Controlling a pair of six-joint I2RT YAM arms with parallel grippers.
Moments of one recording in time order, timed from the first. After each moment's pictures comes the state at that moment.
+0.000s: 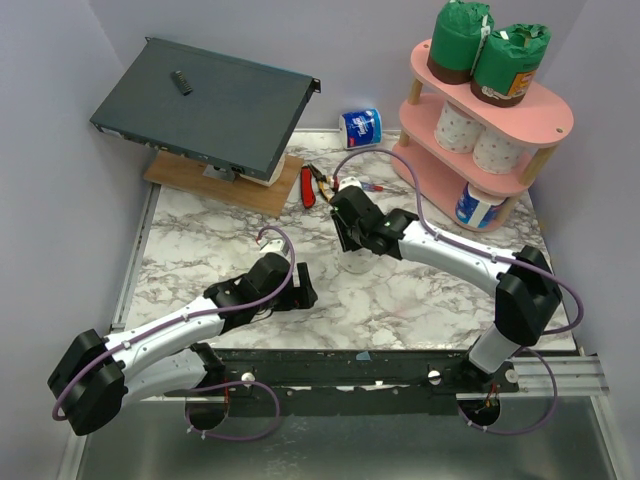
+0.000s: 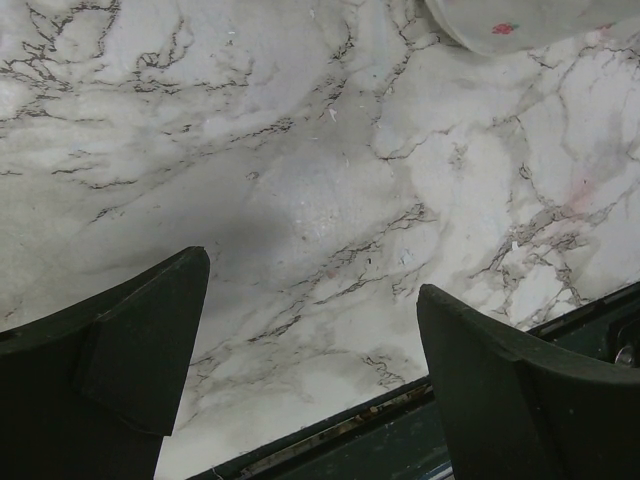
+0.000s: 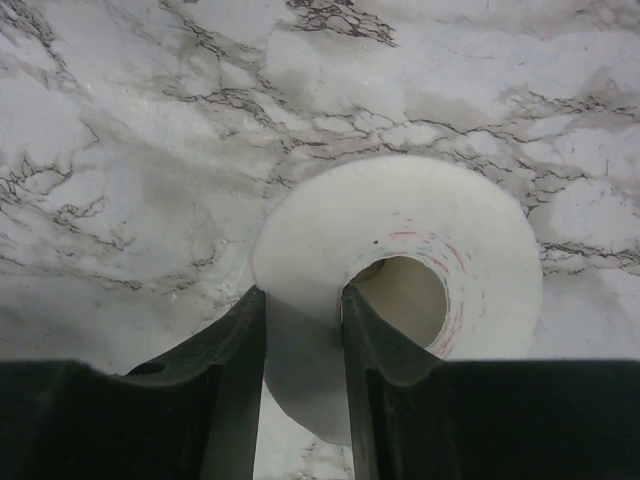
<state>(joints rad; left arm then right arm) -0.84 1.00 0.50 -0.28 -0.12 -0.79 0.85 1.65 1.26 -0.48 0.34 0.30</state>
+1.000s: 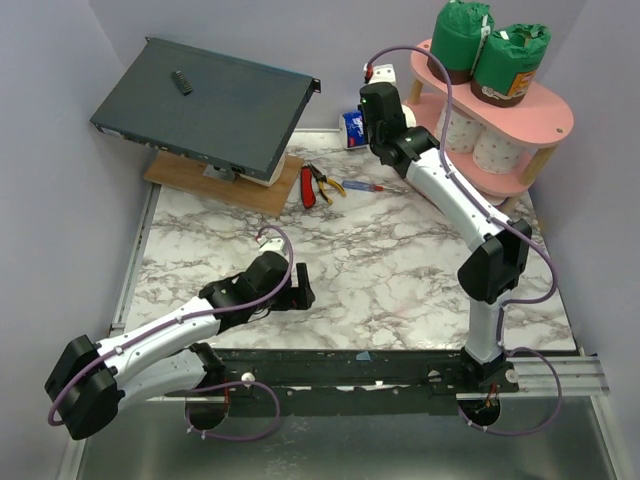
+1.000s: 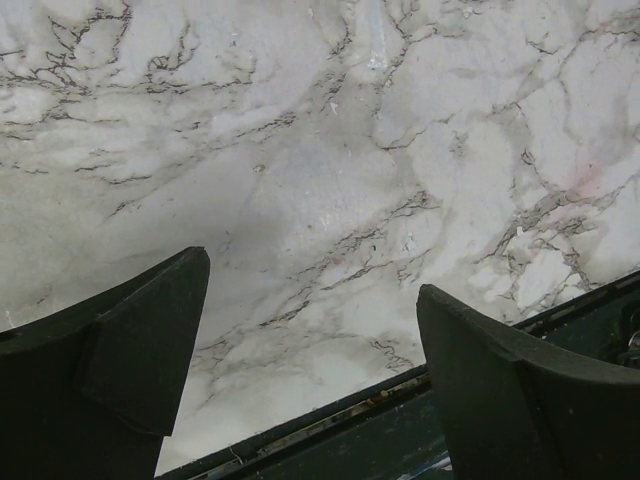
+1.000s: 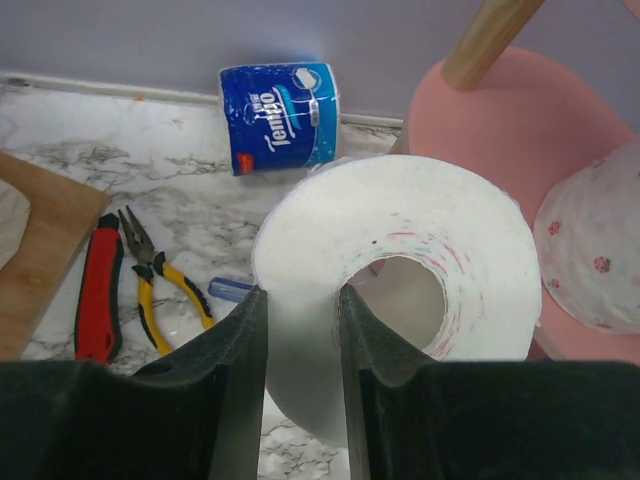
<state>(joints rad) -0.84 0.96 0.53 -0.36 -0.12 -0.75 0.57 1.94 2.03 -0.53 0.56 0.07</state>
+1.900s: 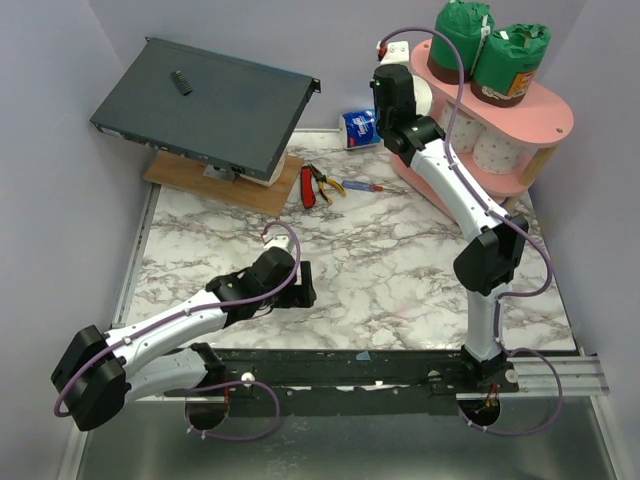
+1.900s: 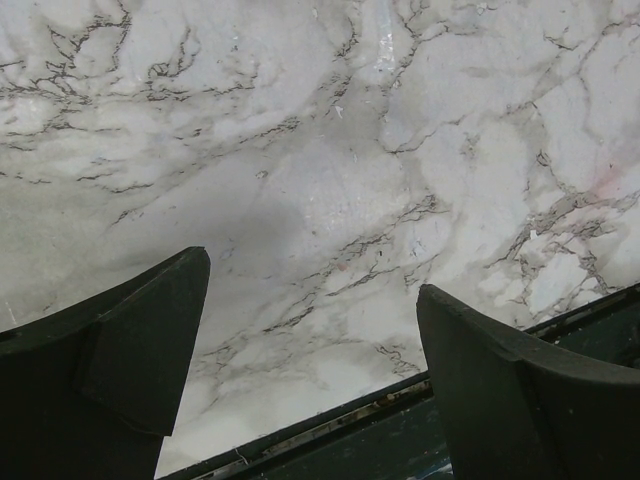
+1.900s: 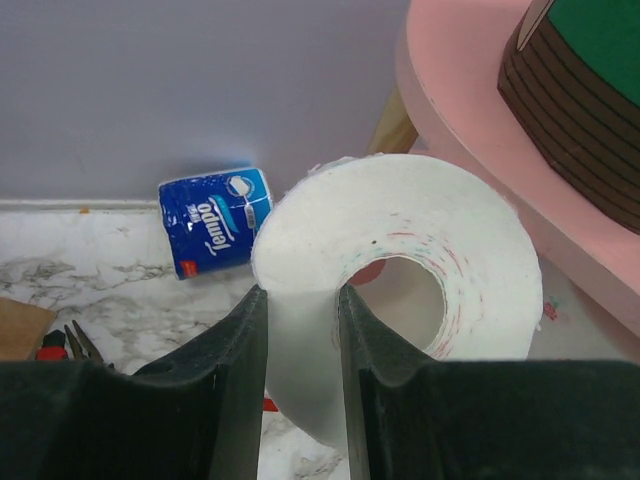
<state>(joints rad) -0.84 1.03 0.58 -0.38 -0.12 -0.72 0.50 2.02 2.15 -0.38 0.64 -0.05</state>
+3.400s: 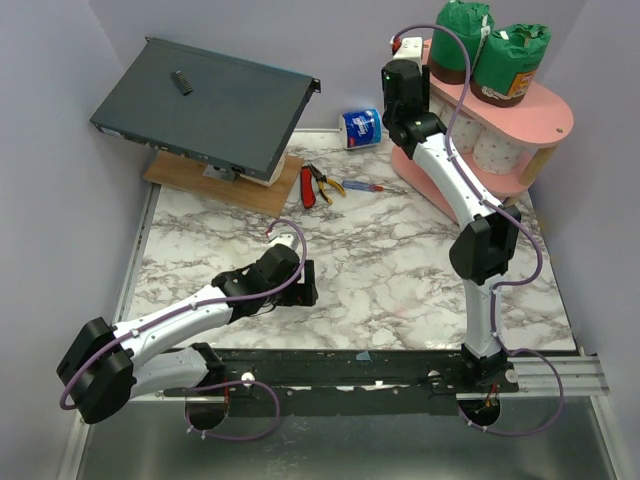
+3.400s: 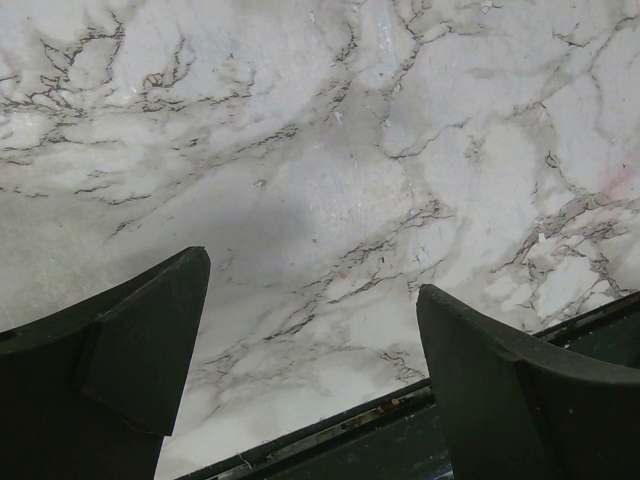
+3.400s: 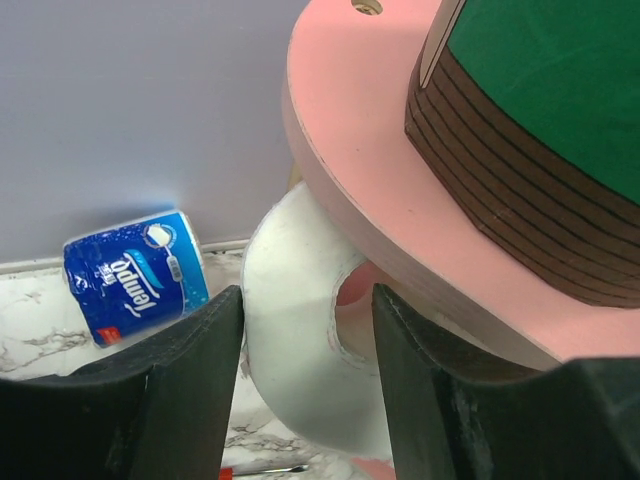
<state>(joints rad) -0.84 1.09 0.61 -0.38 -0.12 -0.70 0.42 2.13 2.21 -0.28 0.71 -0.10</state>
